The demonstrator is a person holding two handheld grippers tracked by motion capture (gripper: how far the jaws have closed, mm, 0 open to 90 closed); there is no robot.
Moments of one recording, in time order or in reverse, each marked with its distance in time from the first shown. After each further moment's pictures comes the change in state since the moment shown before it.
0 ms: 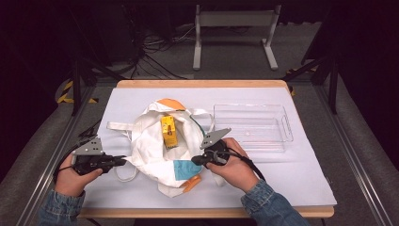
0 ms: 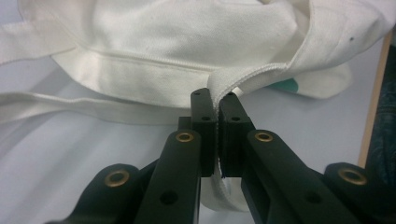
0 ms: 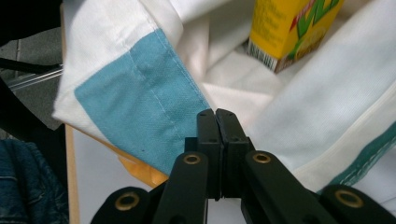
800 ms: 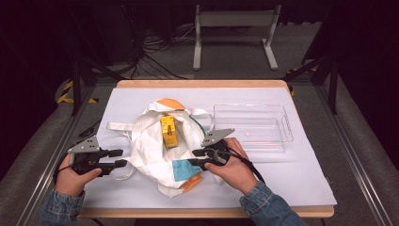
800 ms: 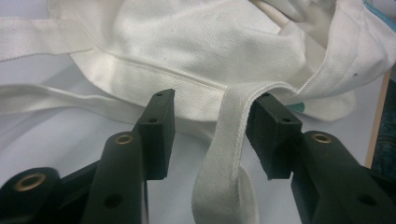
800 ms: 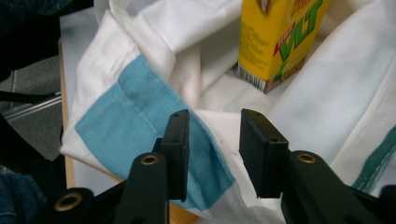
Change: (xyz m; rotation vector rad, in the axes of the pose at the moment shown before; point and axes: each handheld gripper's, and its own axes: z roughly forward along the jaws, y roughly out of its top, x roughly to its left) left arm 0.005 -0.006 -0.007 -0.107 0.016 -0.108; right arm 0.005 0.007 -0.008 -0.099 -0.038 0.048
